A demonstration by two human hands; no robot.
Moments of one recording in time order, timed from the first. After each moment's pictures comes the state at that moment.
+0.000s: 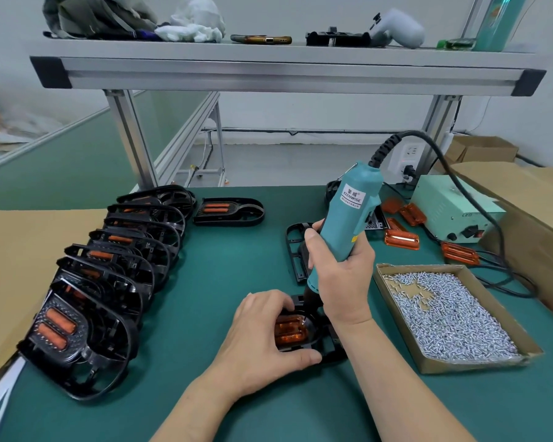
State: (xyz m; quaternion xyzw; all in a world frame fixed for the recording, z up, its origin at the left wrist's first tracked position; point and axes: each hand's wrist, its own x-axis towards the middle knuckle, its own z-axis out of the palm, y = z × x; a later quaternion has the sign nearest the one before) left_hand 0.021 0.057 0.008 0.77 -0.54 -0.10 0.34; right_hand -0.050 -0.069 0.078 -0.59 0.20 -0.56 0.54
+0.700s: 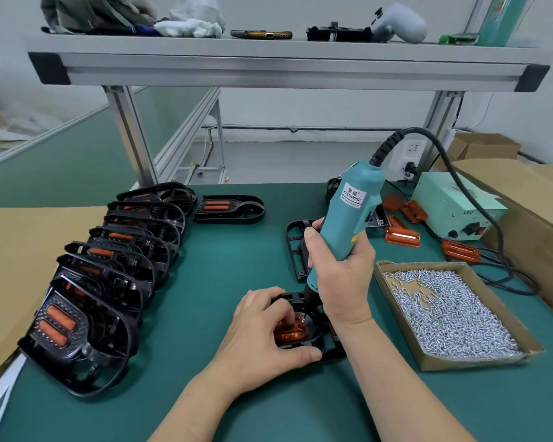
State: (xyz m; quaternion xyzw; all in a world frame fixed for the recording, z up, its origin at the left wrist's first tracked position) left_hand 0.022 0.057 0.003 0.77 -0.55 -0.09 0.33; right_hand -0.051 -0.068 0.075 -0.60 0.19 -0.56 0.54
